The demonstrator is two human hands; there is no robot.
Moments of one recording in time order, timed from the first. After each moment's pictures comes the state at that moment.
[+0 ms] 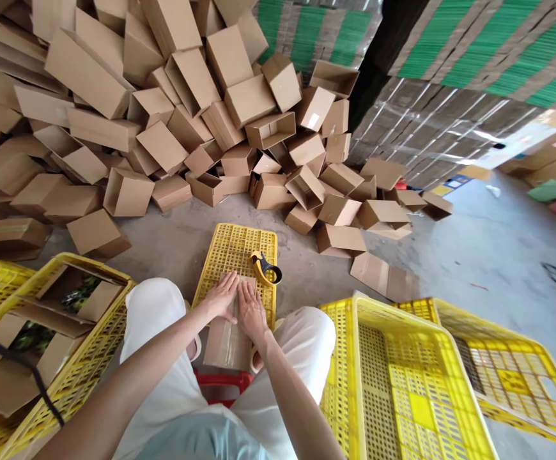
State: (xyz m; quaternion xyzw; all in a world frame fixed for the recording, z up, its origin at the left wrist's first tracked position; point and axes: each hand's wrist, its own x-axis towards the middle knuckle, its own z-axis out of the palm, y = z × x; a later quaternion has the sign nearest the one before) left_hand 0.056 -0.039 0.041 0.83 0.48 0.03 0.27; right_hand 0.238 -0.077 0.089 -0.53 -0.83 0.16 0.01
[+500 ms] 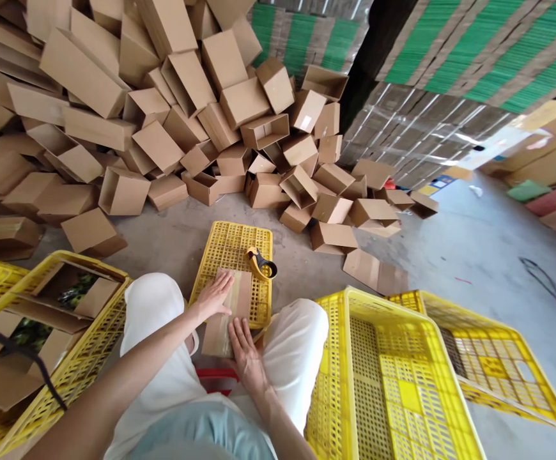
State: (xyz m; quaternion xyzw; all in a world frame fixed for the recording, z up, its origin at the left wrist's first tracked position) left_hand 0.047 -0.068 0.046 0.84 0.50 0.07 0.22; right_hand 0.266 -0.228 0.061 -0.48 -0.84 0.21 0.12
